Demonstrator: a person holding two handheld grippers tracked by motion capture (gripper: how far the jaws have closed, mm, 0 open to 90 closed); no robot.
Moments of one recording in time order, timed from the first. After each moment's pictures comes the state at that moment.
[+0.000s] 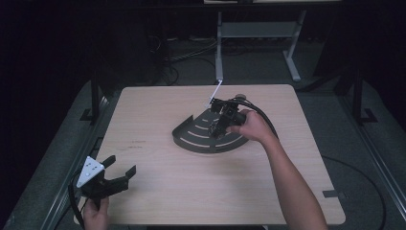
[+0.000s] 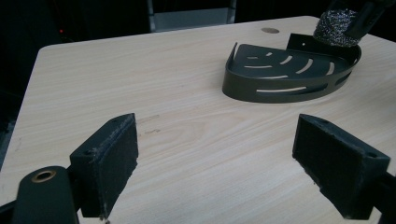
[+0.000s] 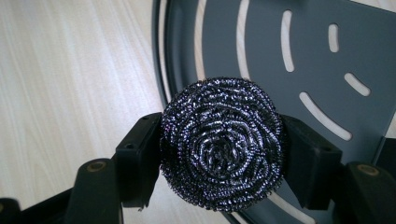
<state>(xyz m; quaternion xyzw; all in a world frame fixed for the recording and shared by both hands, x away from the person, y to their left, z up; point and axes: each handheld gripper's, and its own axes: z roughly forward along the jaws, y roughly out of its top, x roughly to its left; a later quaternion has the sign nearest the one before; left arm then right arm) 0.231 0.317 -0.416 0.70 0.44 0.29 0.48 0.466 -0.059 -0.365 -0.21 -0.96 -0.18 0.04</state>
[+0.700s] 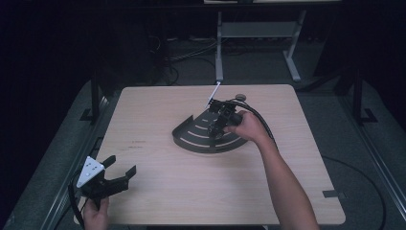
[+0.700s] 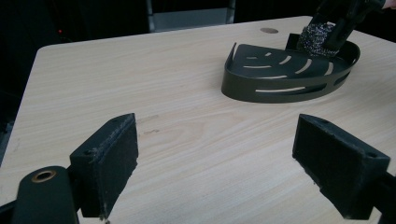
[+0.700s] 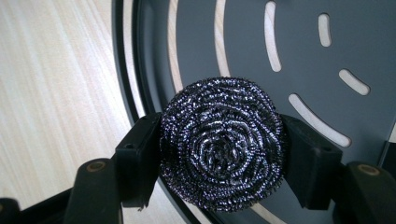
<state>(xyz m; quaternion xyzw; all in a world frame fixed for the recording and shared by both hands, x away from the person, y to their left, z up) 0.231 0.317 -0.416 0.70 0.44 0.28 0.48 0.482 -0.053 -0.388 -0.23 -0.96 -0.17 0.04</state>
